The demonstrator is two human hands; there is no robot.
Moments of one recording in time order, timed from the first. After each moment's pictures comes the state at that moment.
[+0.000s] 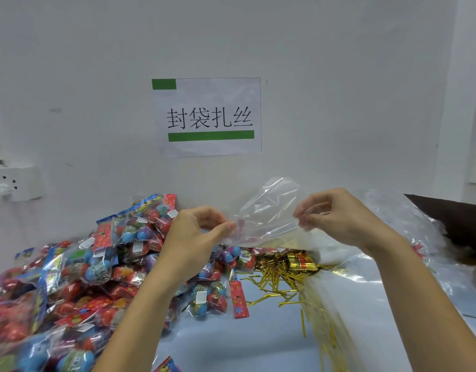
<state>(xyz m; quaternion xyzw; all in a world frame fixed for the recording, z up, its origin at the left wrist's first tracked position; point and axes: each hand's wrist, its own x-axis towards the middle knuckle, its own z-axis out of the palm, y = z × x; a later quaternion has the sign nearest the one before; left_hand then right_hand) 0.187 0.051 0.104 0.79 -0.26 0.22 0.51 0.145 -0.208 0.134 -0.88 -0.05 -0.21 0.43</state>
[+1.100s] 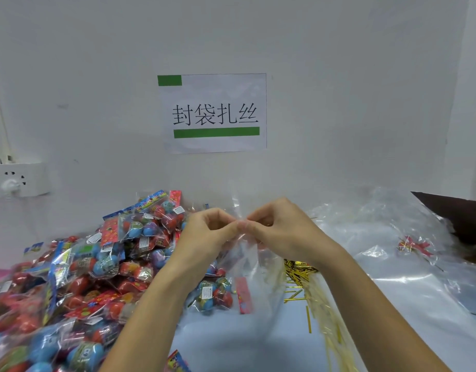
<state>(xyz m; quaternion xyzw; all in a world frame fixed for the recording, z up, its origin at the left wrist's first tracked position) 0.182 0.043 0.099 0.69 -0.23 0.06 0.68 0.154 -0.120 0.122 -0.88 -0.15 -0.16 0.41</state>
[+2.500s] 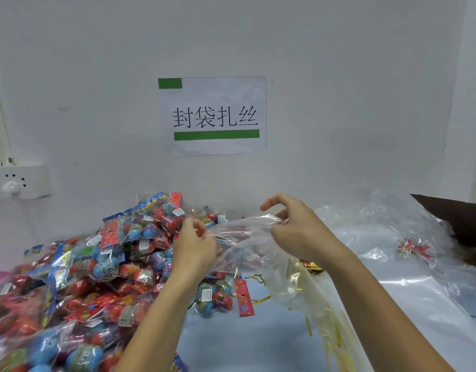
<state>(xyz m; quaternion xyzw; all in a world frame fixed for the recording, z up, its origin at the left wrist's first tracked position) 0.203 0.044 0.079 0.79 -0.02 0.15 0.60 0.156 -0.139 0.120 -0.88 -0.07 -0.19 0.44</state>
